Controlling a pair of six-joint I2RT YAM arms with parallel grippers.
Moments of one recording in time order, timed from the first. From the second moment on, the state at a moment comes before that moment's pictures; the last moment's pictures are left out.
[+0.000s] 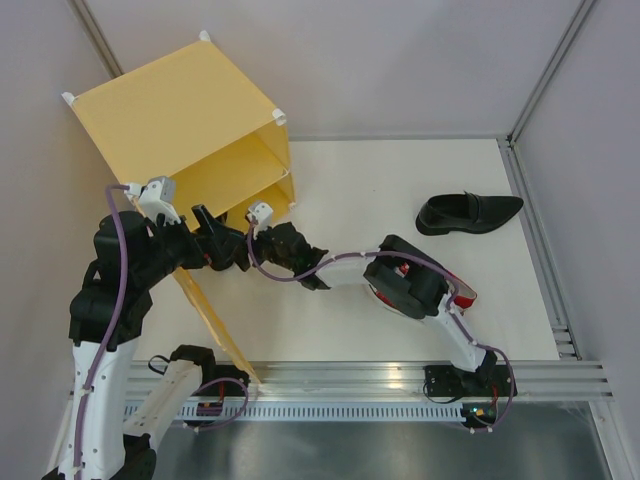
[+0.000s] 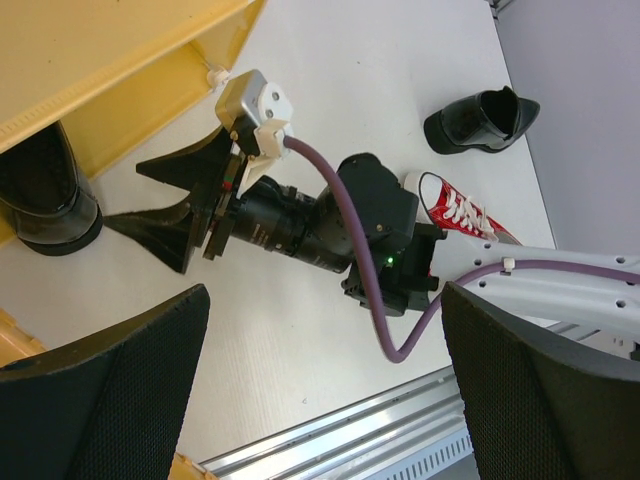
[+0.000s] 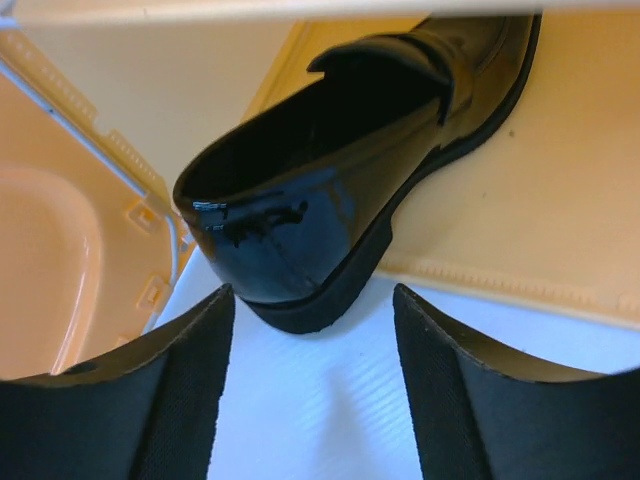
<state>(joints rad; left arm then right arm) -0.14 0.74 1.25 -0.93 0.29 -0.42 1.01 2.27 1.45 0.69 -0.06 0.25</state>
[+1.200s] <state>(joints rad) -0.14 0.73 1.25 -0.92 0.29 -0.42 1.07 2.45 1.58 0.70 0.13 0.33</state>
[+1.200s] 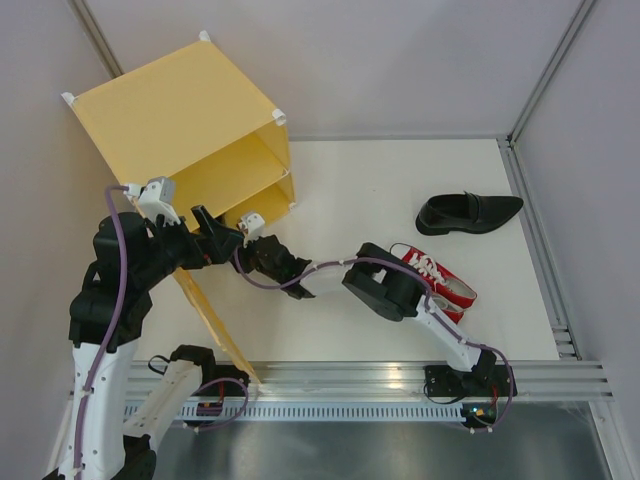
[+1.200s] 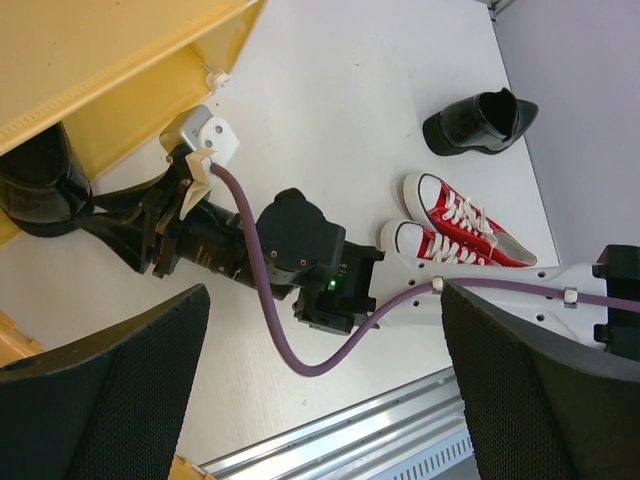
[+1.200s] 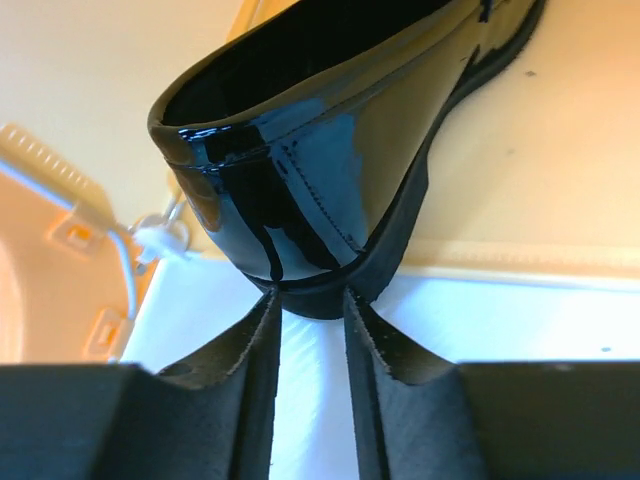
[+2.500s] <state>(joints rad) -0.14 0.72 1.24 -0.90 0.29 -0.42 1.06 2.45 1.60 0.74 0.23 0.35</state>
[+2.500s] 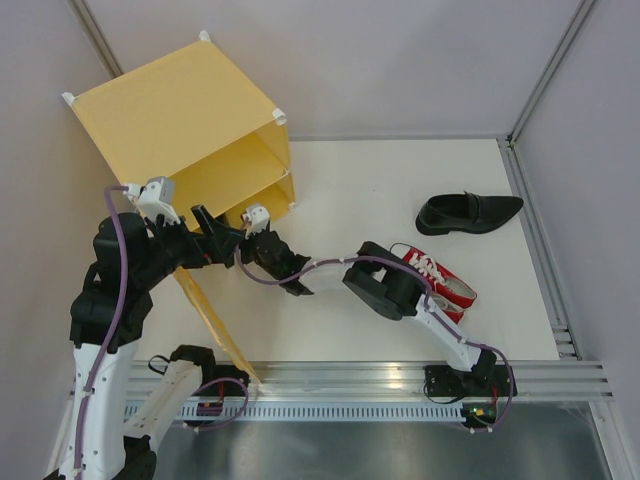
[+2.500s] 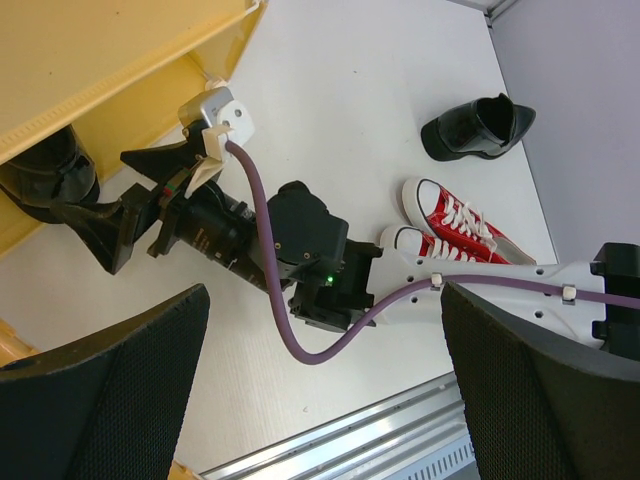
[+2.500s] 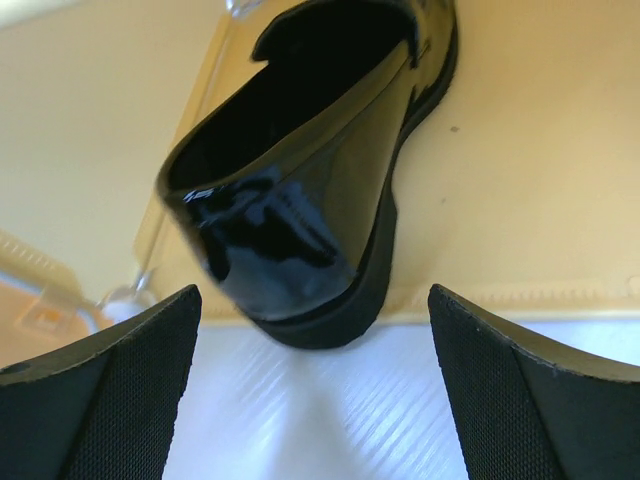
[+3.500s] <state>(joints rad) -0.14 0.72 1.24 -0.90 0.29 -0.42 1.06 2.53 1.72 0.62 0.31 0.38</state>
